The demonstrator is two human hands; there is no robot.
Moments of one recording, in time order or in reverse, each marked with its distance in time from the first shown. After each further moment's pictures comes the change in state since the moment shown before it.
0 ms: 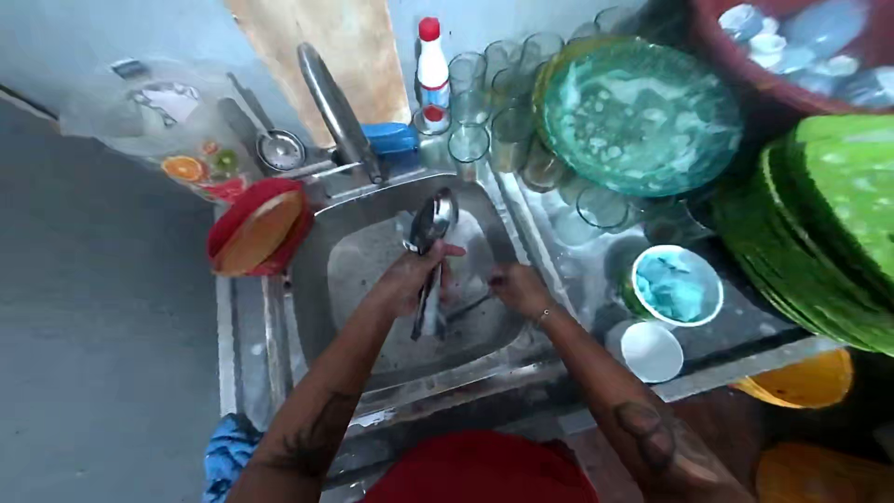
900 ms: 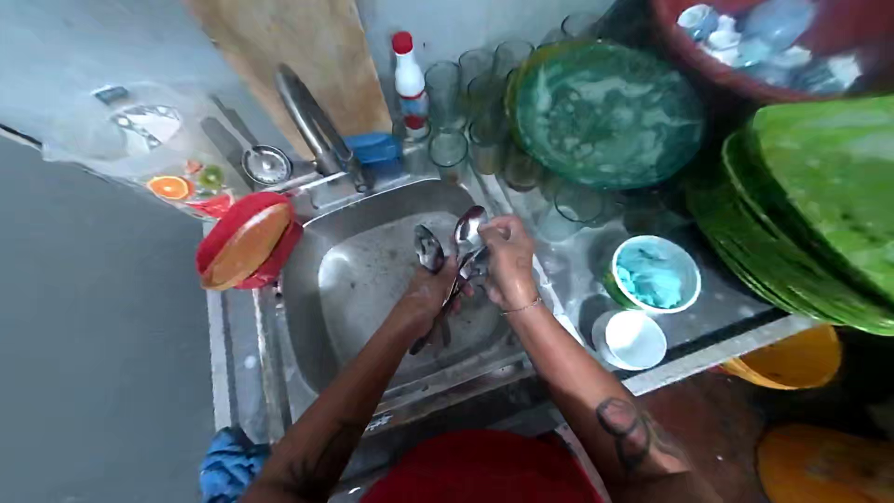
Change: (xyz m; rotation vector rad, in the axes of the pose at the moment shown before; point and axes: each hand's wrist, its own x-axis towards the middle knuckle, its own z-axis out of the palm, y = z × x) left_hand -0.012 0.000 0.052 0.028 0.117 -0.026; right_hand -0.017 -0.064 -0.006 0.935 0.543 -0.001
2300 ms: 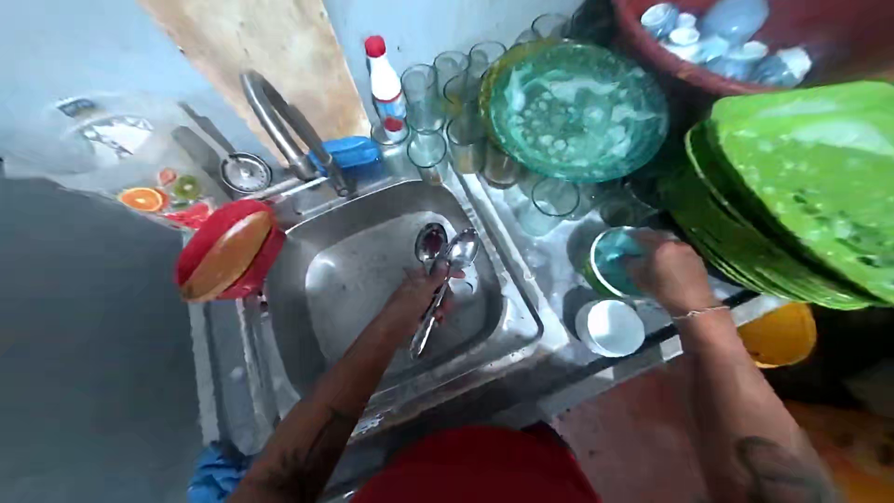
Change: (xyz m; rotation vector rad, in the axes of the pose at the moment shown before) left_hand 0.014 -0.015 -0.004 -0.014 -0.135 -0.099; right_hand 0.007 -0.017 -0.223 -1.284 0.062 -0.039
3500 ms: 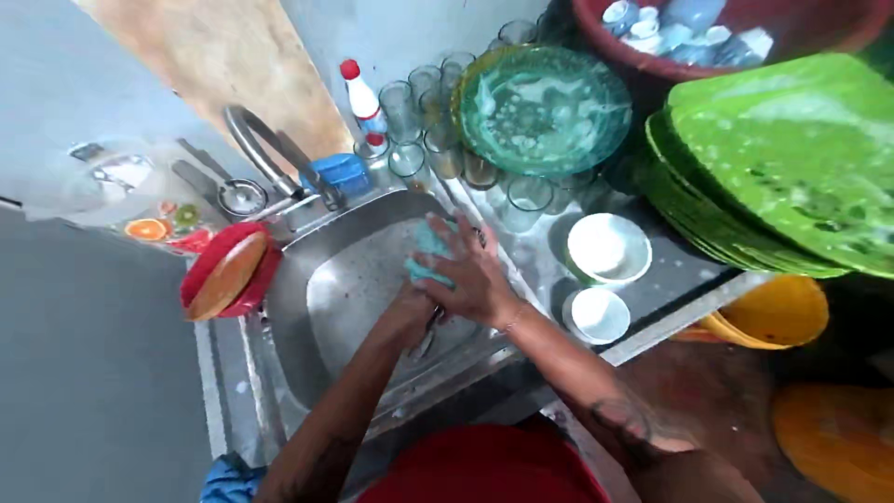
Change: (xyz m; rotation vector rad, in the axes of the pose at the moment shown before) left_hand -0.028 0.012 0.033 0.097 0.051 0.132; right_hand -0.026 -0.172 0.079 0.403 0.260 -0.775
